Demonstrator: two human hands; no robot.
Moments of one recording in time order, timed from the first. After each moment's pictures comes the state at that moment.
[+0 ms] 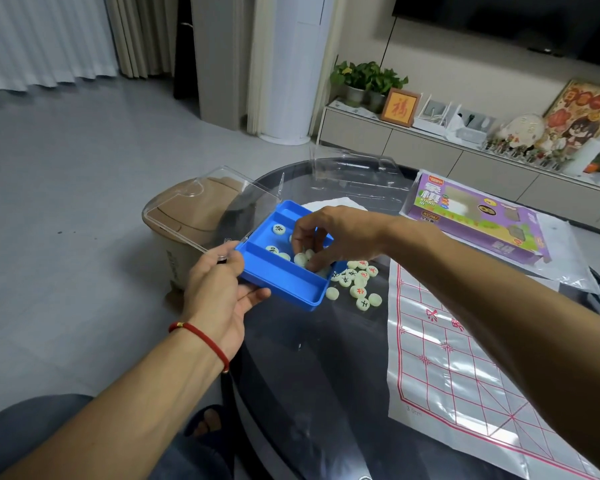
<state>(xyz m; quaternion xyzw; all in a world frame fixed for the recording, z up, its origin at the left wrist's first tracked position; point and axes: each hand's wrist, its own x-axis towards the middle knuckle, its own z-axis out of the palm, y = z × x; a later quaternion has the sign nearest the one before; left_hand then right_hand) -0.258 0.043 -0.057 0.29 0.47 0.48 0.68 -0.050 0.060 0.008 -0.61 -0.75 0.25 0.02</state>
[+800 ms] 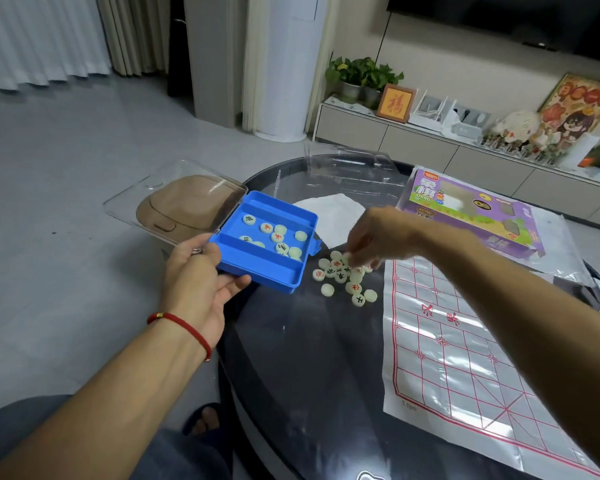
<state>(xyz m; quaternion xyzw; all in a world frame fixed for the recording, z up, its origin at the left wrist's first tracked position) -0.270 0.055 -0.055 0.29 0.45 0.50 0.68 0.010 0.035 0.002 -0.70 -0.68 0.20 -0.03</state>
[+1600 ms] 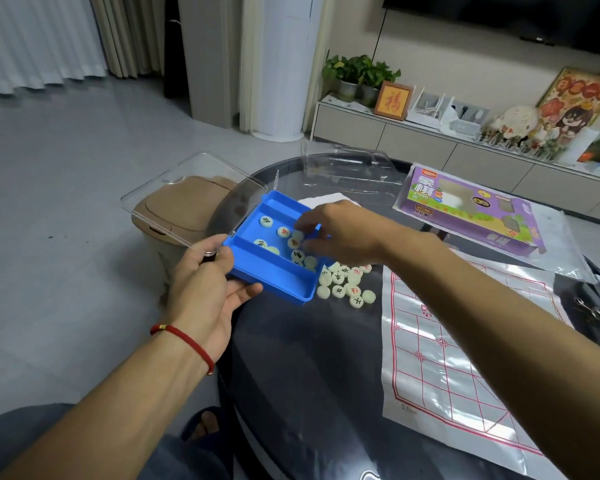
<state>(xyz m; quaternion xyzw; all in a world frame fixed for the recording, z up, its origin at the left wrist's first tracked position) -0.258 0.043 -0.052 0.31 0.44 0.49 0.68 -0.052 0.041 0.009 -0.67 -0.74 0.07 0.01</state>
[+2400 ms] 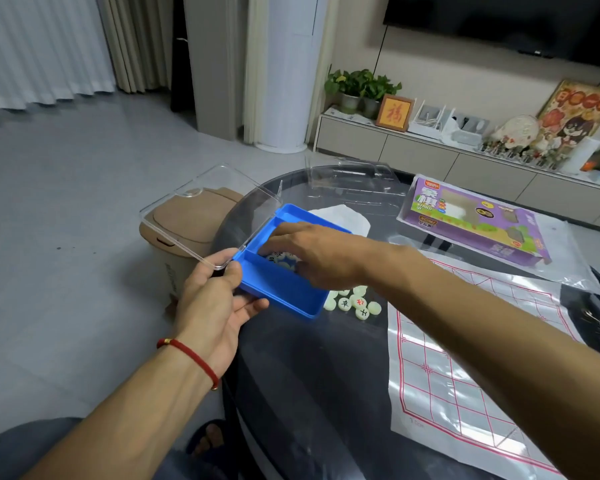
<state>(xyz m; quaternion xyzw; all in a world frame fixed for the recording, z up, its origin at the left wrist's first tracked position) -0.263 0.043 -0.051 0.32 0.41 0.47 0.71 -0.089 0.048 0.005 -0.57 -0.81 0.09 -0.03</state>
